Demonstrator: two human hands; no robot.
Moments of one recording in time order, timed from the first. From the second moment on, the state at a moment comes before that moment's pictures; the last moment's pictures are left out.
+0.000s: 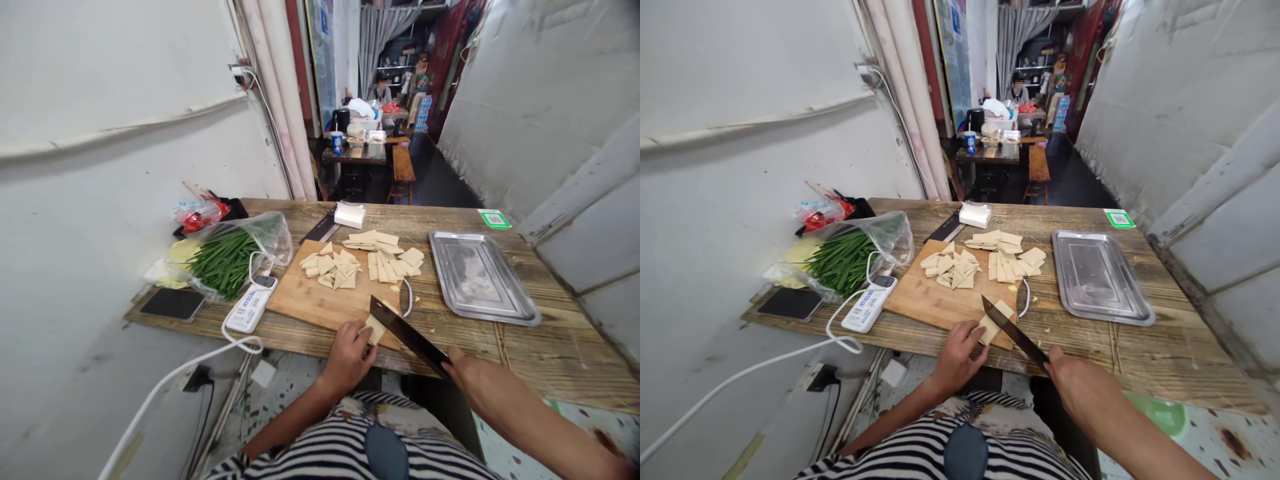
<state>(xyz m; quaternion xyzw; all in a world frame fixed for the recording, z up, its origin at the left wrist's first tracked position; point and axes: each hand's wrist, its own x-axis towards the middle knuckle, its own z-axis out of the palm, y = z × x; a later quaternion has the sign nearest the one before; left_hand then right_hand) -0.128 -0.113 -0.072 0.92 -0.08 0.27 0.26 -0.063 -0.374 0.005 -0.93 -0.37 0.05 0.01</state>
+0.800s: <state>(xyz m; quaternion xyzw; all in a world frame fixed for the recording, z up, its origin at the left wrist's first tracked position) -0.043 -0.084 -0.031 0.93 -0.28 0.09 0.20 -0.105 -0.419 -0.018 -0.95 -0.19 0.02 0.23</state>
